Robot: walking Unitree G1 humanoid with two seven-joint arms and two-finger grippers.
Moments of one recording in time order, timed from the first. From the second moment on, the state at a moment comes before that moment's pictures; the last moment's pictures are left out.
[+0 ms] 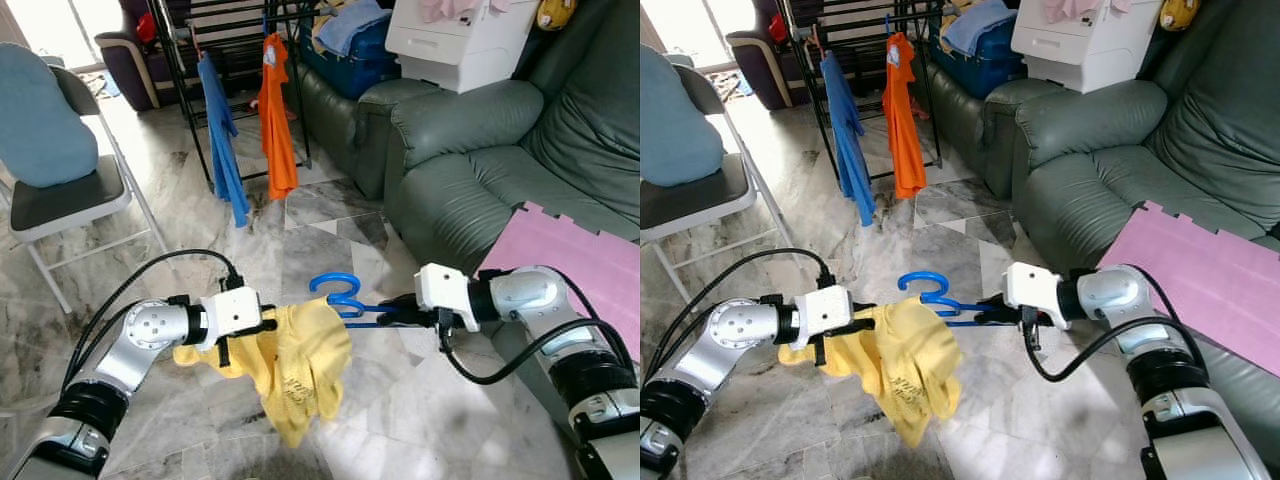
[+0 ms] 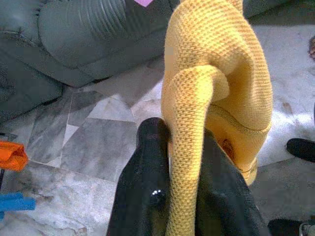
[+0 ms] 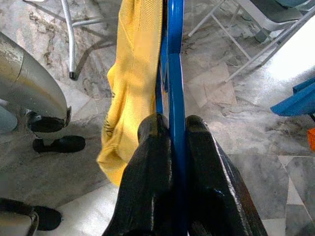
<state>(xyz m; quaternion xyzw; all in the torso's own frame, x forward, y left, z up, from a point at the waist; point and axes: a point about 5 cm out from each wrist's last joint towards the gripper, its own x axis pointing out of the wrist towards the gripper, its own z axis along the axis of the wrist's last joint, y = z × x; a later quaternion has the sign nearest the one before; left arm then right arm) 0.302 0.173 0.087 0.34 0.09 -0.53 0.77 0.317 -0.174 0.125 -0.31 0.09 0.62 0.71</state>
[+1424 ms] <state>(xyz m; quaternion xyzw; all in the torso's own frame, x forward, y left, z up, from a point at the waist) 0.319 0.215 0.083 0.31 0.12 -0.36 0.87 0.363 -0.206 0.191 -0.39 0.04 0.48 0.78</state>
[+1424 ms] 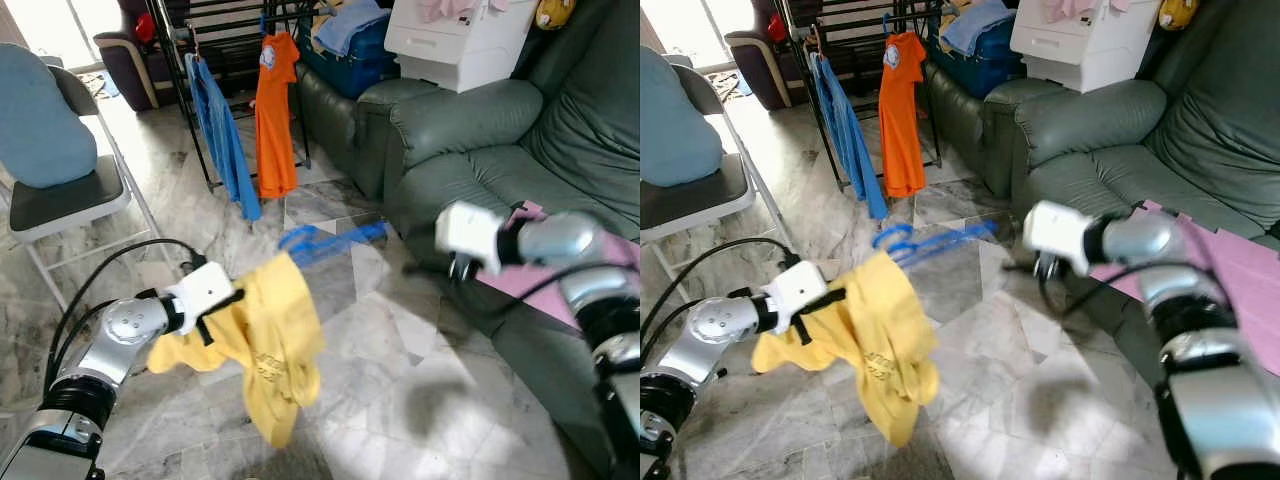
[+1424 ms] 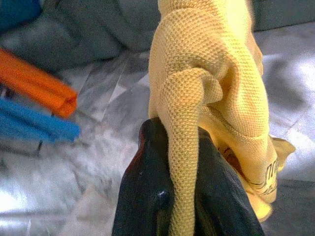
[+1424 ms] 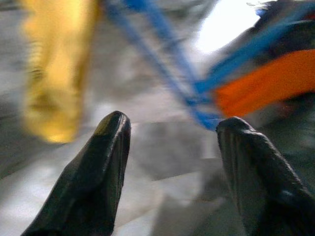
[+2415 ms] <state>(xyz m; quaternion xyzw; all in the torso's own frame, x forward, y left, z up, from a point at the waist) 0.332 0.216 0.106 0.14 0.06 -0.30 0.94 0.373 -0.191 0.192 -0.19 -0.08 0.37 0.91</state>
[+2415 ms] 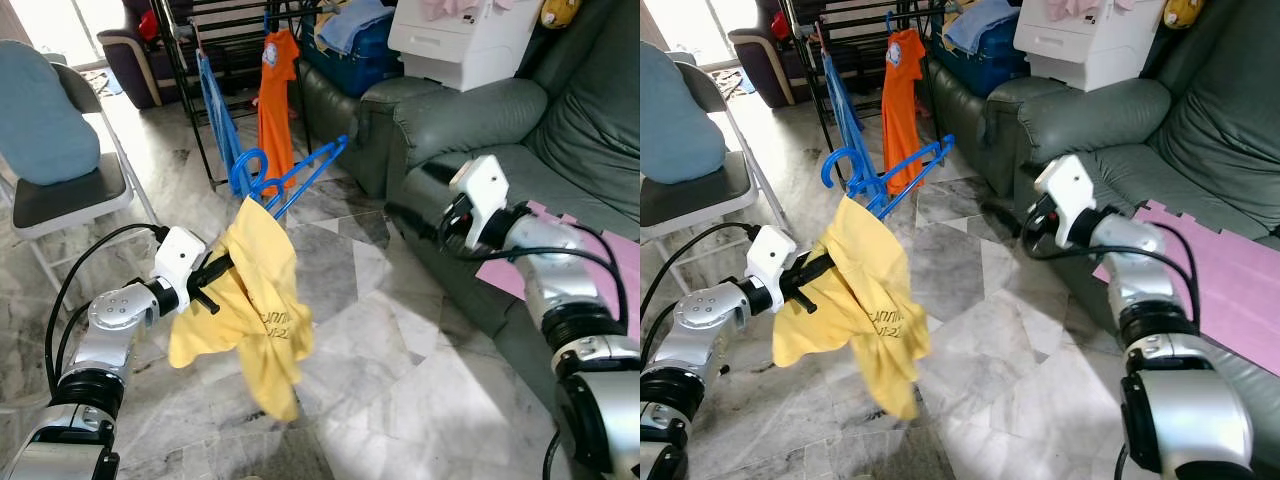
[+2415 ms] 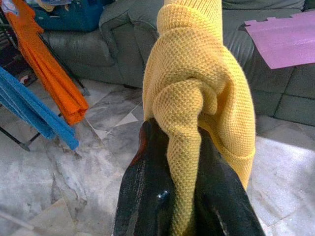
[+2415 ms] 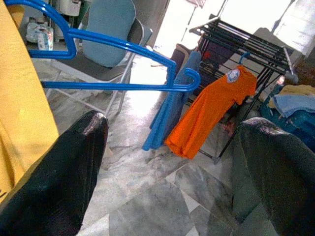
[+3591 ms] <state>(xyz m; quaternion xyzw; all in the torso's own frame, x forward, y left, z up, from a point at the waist) 0.306 0.151 0.160 0.14 -0.10 -0.51 0.84 0.364 -0.138 0.111 -0.05 0.07 0.32 0.94</state>
